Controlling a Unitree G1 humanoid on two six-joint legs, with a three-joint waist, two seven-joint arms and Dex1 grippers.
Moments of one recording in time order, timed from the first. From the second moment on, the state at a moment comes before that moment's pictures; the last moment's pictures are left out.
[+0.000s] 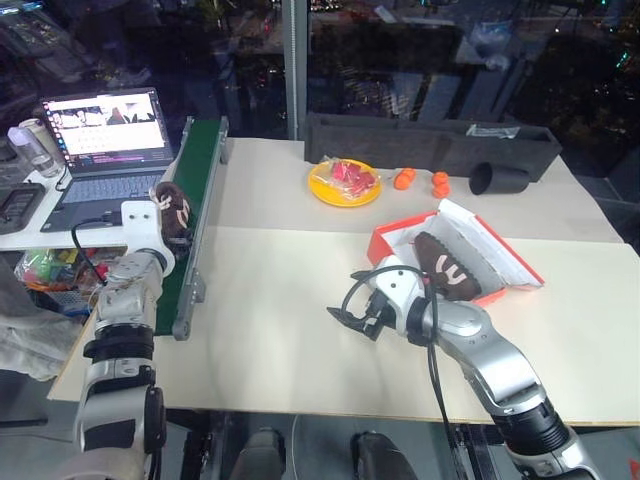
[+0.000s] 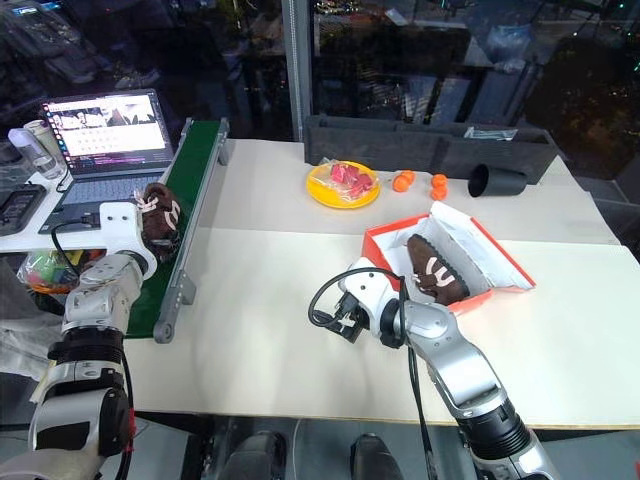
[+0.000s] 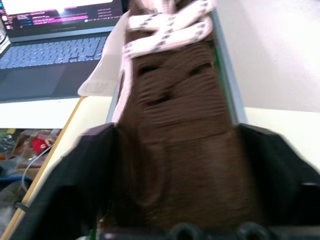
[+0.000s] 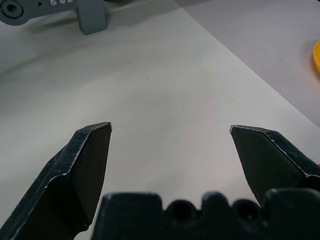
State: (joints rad) left arm -0.67 0.48 0.27 0.52 -0.16 0.40 -0.16; right arm -0.33 -0.46 0.26 -0.38 0.16 0.60 0.61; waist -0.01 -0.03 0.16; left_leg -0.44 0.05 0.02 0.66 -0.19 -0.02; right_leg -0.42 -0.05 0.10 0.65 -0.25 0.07
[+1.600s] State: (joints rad) left arm -0.55 0.14 0.13 -0.10 -0.66 0.74 -0.40; right arm -0.82 0.08 -0.46 -0.13 0.59 1.27 0.07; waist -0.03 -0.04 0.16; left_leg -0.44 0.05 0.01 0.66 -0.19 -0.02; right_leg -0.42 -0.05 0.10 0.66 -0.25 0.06
